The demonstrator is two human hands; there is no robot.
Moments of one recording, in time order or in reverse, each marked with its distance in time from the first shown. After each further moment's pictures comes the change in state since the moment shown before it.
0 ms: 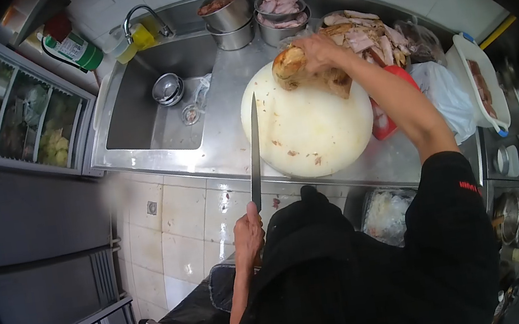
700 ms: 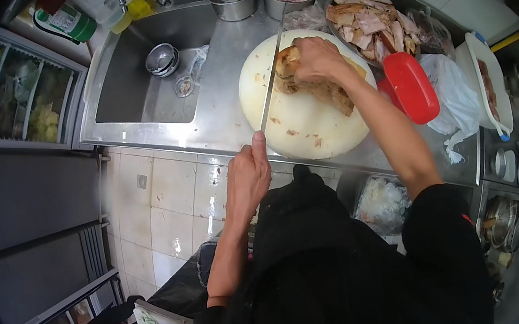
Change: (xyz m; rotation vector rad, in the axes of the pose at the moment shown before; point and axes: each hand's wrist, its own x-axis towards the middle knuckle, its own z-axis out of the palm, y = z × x) left_hand 0.014 0.126 -0.012 0.135 0.107 0.337; right_hand -0.048 -0.079 0.018 0.085 0.012 0.177
